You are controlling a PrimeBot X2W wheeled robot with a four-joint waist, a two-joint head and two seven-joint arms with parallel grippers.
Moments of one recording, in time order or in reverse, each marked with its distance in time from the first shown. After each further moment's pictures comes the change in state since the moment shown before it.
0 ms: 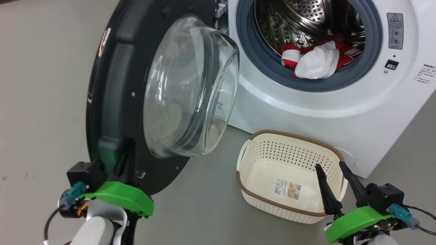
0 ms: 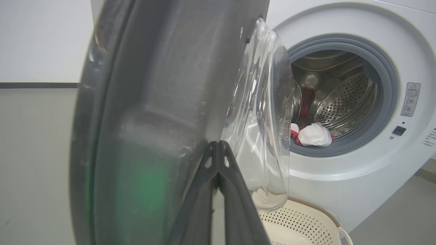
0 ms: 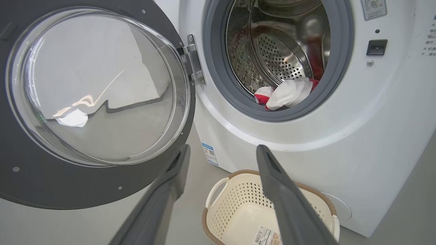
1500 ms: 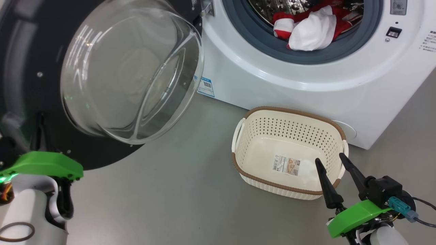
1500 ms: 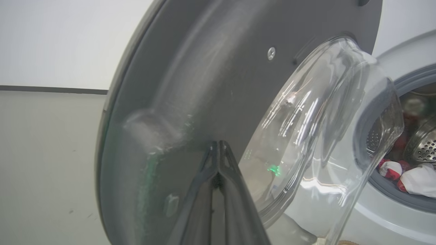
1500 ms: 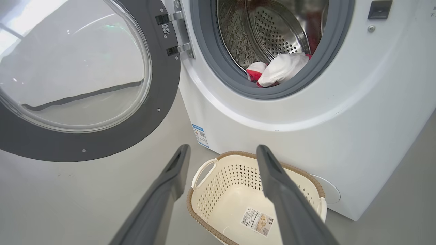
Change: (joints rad) left arm -0.160 0.049 0.298 0.254 0.013 -0.031 -0.072; right arm -0.029 -0.047 0.030 -0.005 -0.053 0.000 0.000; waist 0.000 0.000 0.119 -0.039
